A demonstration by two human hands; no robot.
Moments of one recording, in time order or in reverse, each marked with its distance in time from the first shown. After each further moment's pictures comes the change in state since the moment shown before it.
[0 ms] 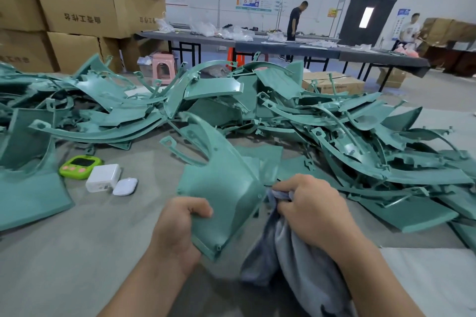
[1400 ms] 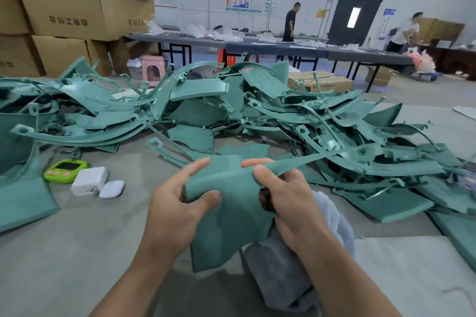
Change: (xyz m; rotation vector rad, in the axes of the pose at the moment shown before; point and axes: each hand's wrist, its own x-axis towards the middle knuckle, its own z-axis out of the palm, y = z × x) left_hand 0.007 -0.005 -0.003 0.732 0.035 0.520; right_hand -0.001 -0.019 0.016 1.375 0.015 0.112
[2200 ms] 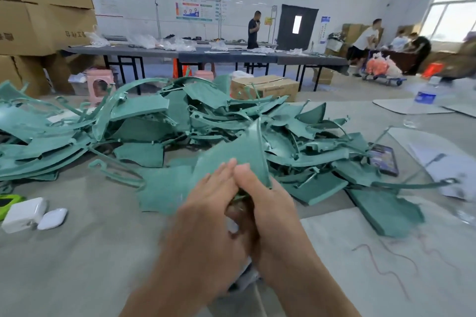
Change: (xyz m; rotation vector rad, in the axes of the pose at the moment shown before) left_hand -0.058 0.085 0.090 0.599 -0.305 0.502; right_hand -0.083 -0.057 -0.023 0.306 0.104 0.012
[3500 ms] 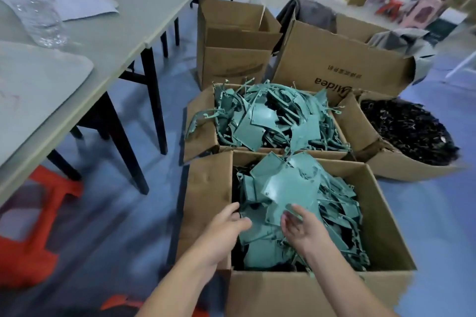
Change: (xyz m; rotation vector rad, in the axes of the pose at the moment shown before) left_hand -0.313 0.301 0.306 -0.632 -1.764 -0.585; right_hand -0.557 0.101 -0.420 0.784 1.703 0.015
